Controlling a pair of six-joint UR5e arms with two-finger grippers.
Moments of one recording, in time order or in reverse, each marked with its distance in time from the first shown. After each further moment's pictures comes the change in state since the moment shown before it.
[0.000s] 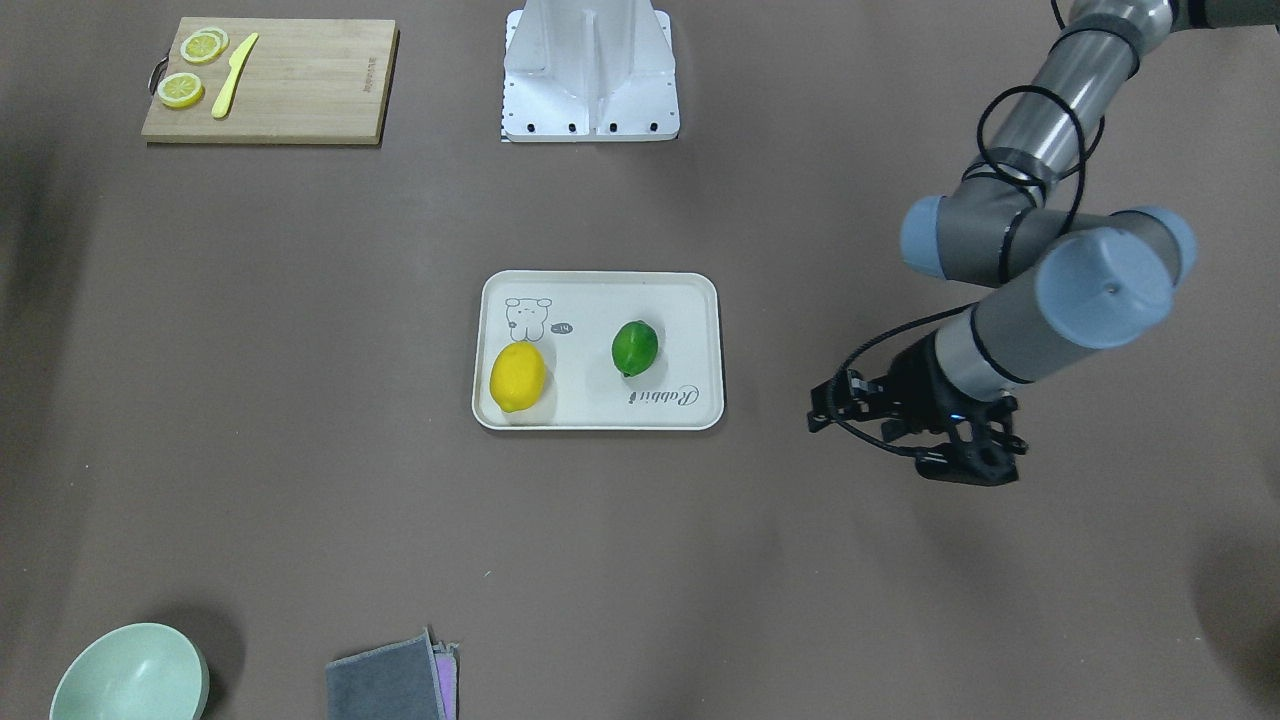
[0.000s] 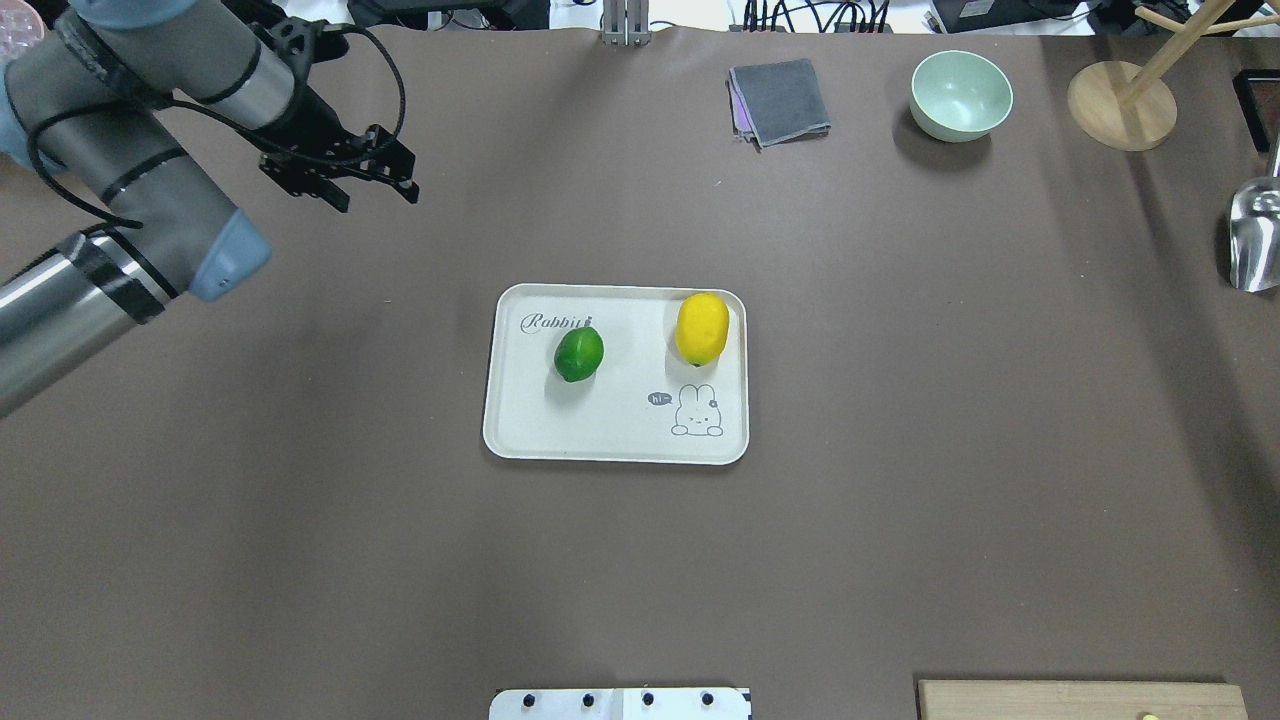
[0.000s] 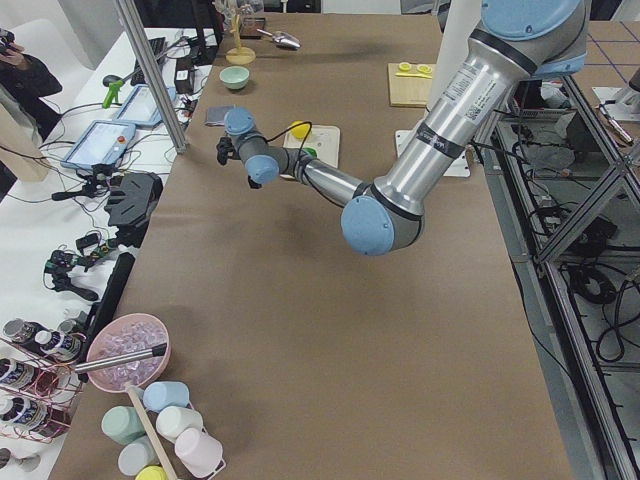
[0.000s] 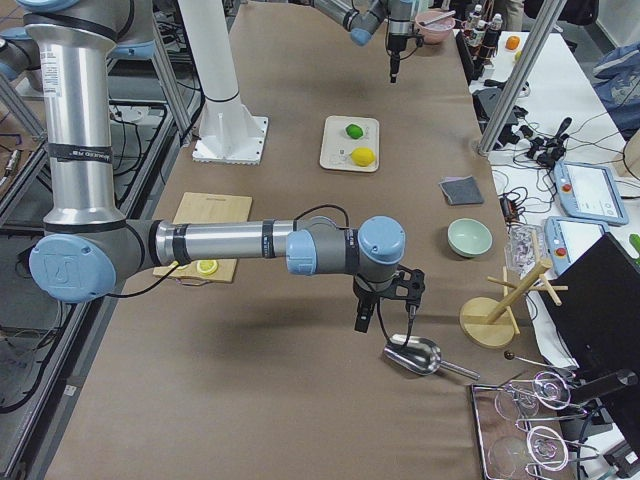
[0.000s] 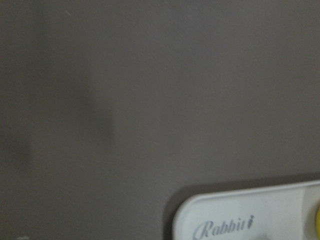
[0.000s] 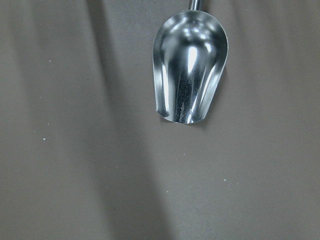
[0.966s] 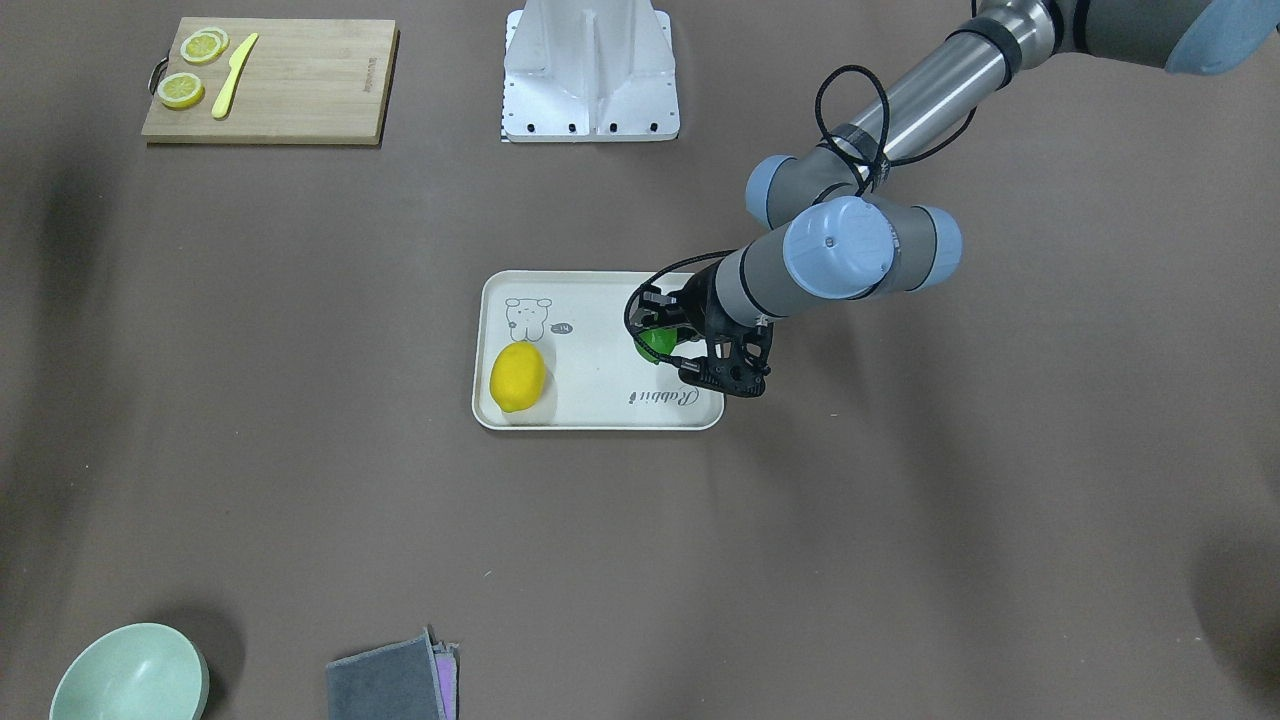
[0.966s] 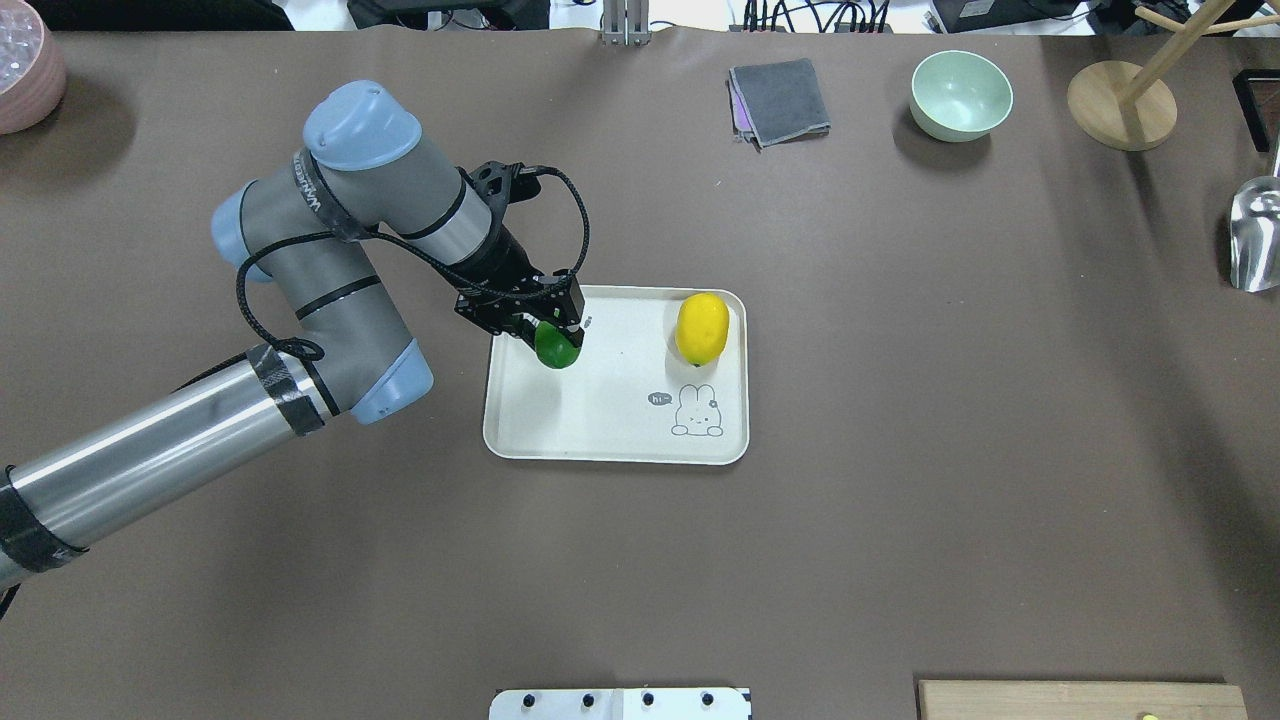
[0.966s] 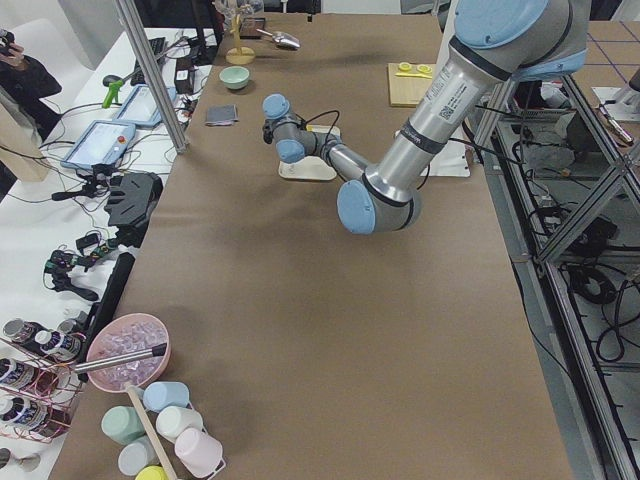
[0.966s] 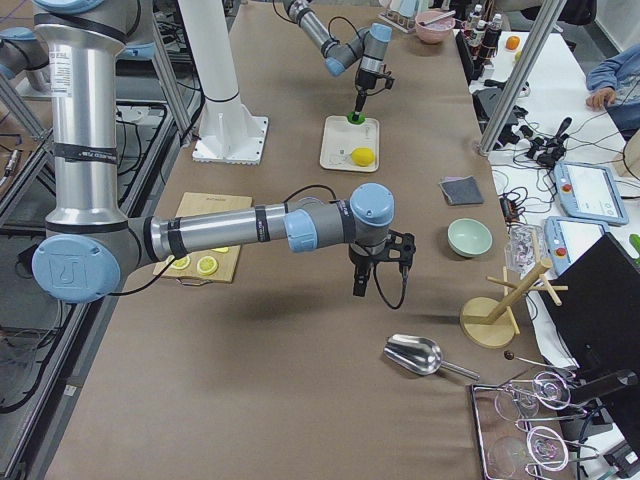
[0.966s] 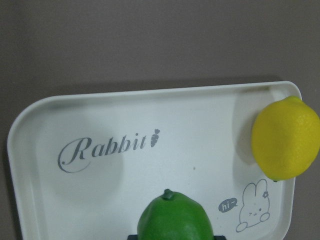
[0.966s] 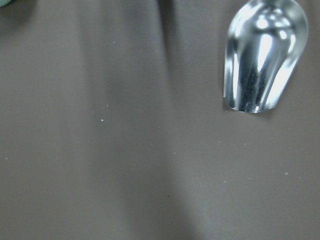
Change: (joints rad) left arm 0.299 -0.122 0.059 -0.245 -0.058 -0.377; right arm -0.103 -0.041 0.117 0.070 0.000 0.124
